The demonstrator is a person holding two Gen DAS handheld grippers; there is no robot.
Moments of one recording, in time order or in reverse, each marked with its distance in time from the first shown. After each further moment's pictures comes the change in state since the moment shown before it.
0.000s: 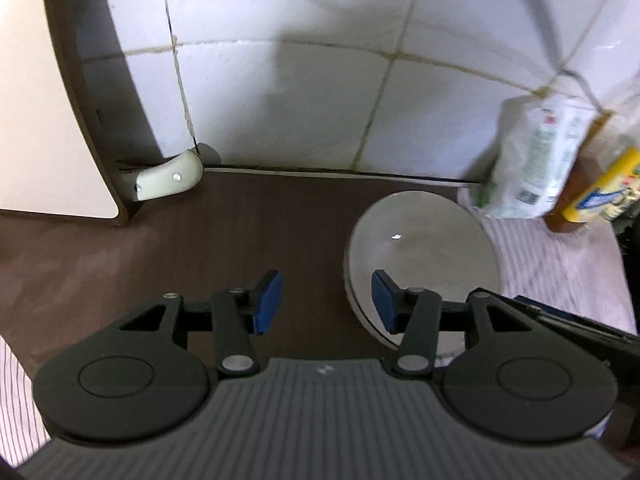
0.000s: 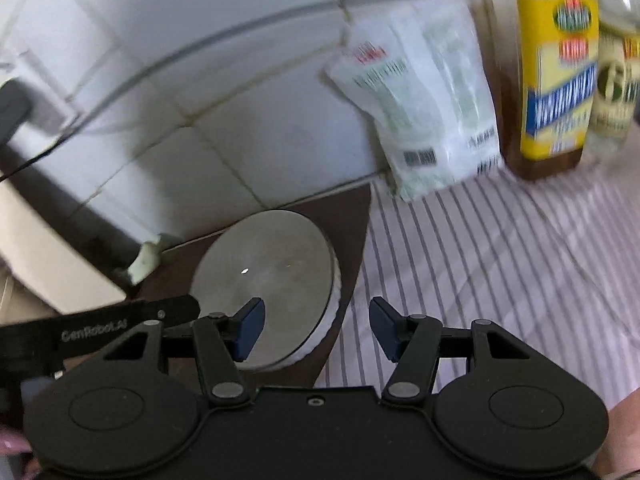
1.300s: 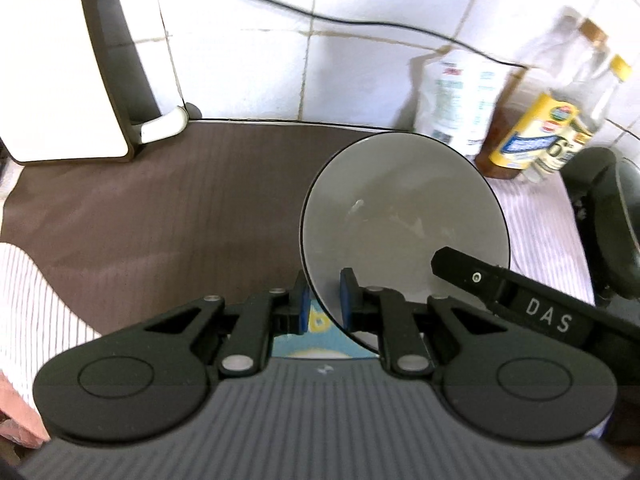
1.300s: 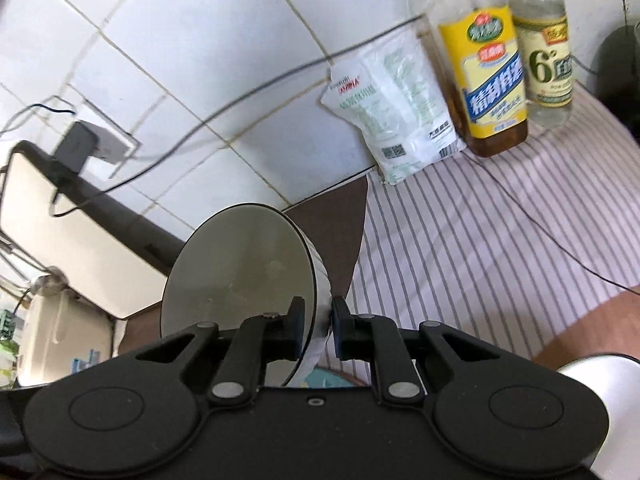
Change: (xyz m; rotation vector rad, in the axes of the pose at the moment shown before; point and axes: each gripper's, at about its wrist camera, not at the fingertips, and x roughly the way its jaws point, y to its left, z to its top) left arm -0.103 -0.070 -0.057 0.002 0.049 0.010; right arm -0.101 -0.012 -0.031 0.076 -0.026 0.099
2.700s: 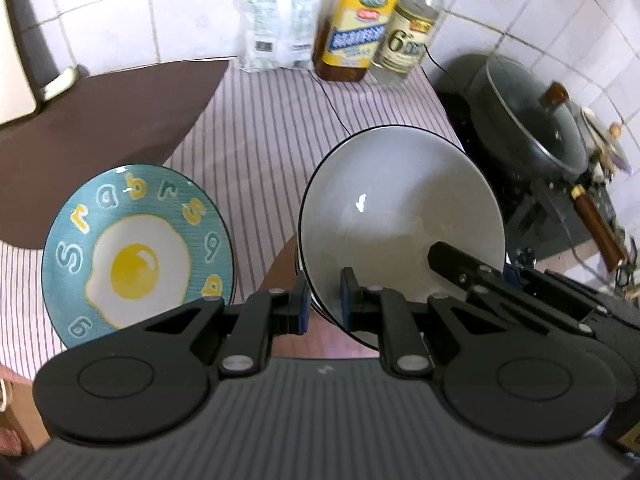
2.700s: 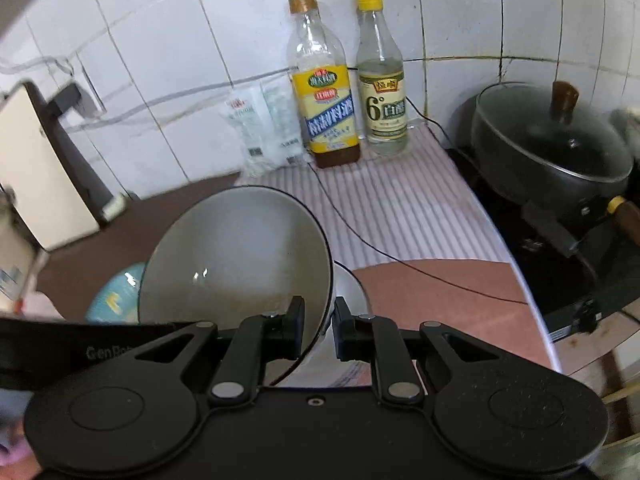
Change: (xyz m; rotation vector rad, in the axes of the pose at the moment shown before) left arm -0.037 -0.130 -0.114 0.137 0.050 -0.165; right arm -0.138 -0.084 -0.072 -0.227 -0.098 -0.278
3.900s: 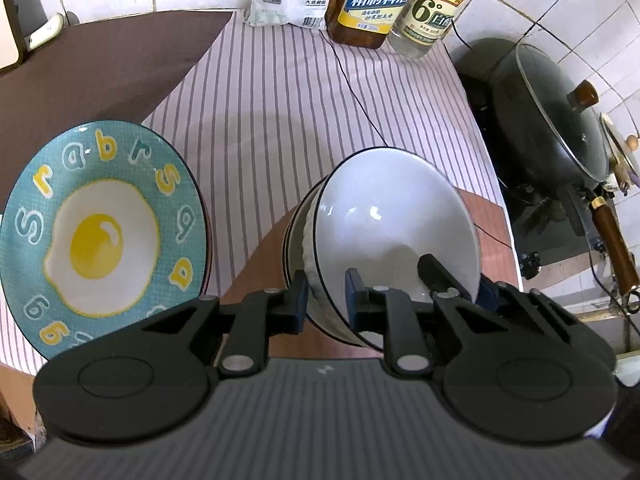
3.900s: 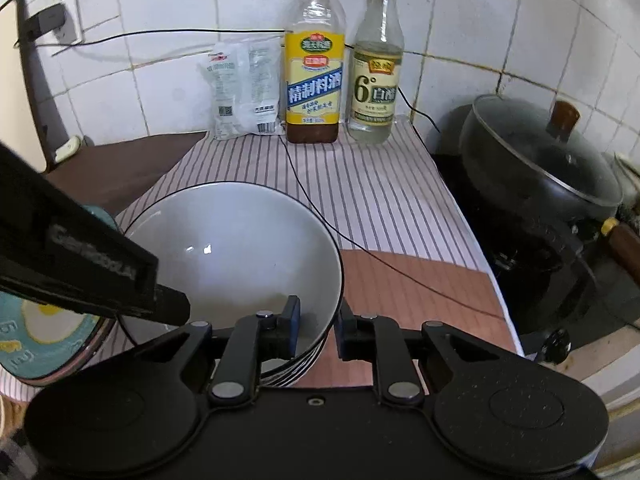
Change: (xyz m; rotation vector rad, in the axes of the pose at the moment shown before) left arm 0.045 0.004 0.003 -0.106 0.084 -0.034; right arm 0.043 0.000 -0.024 -0.144 -0.017 -0.149
